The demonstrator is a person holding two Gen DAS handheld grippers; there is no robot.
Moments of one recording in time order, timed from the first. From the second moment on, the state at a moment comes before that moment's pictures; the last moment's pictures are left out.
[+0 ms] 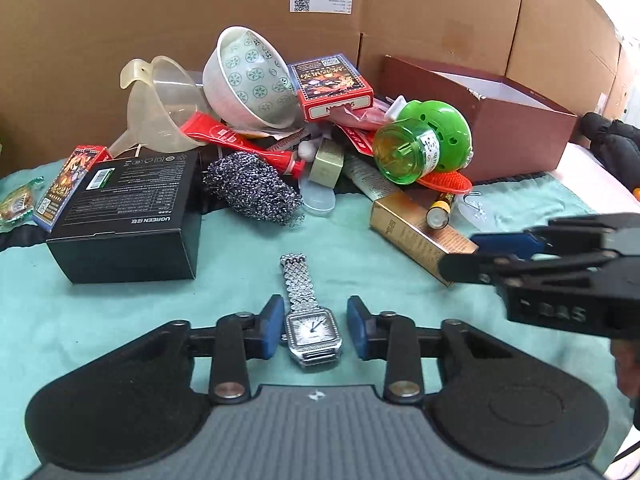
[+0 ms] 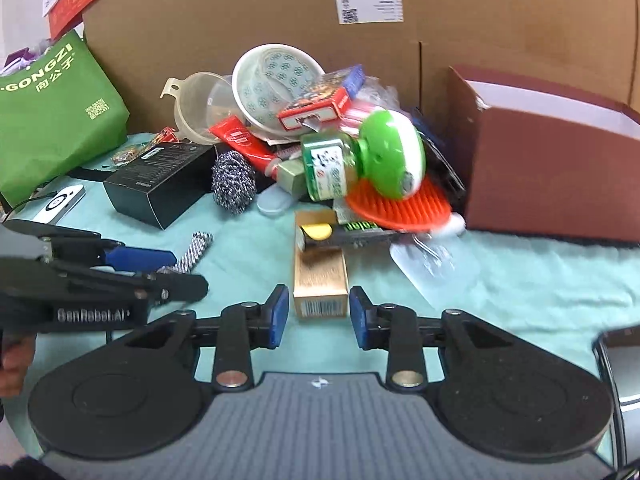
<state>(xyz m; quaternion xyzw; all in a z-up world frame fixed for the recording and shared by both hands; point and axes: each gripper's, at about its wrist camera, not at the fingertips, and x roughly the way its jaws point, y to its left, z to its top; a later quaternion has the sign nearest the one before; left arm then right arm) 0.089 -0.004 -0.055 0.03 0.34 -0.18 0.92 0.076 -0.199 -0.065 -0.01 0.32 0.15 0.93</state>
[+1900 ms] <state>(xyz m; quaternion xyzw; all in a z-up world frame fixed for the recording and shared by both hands) 0.212 -0.185 0.125 -0.07 0.24 -0.33 0.91 0.131 -0.374 0.058 0.03 0.19 0.04 0.98</state>
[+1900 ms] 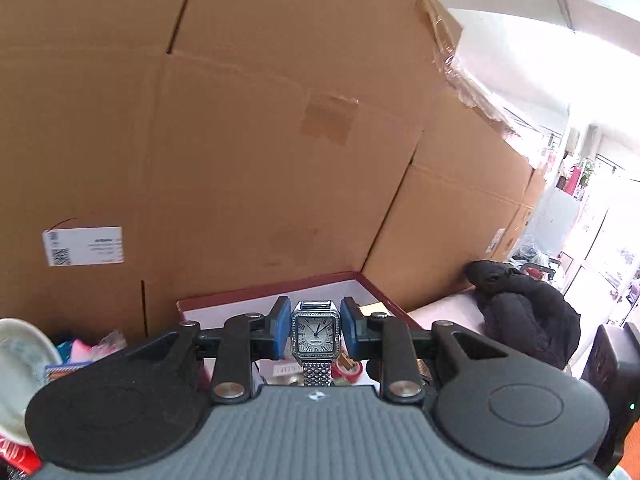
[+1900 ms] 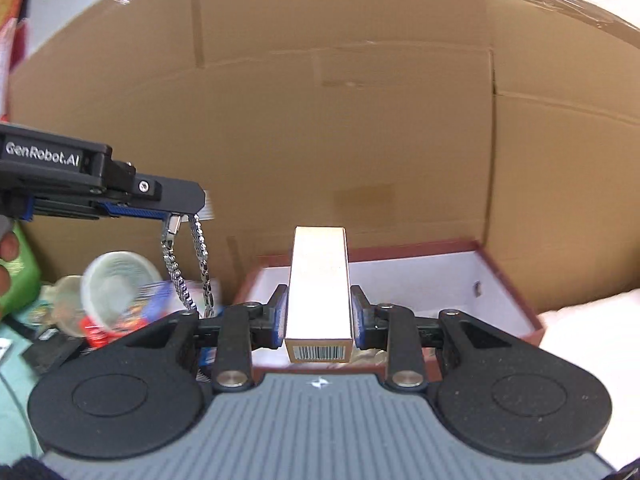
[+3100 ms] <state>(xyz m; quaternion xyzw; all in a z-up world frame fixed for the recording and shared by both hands) 0.271 -0.231 0.052 0.01 0.26 -0.27 0.93 0.220 -0.357 -0.021 -0.04 0.28 0.02 0.96</state>
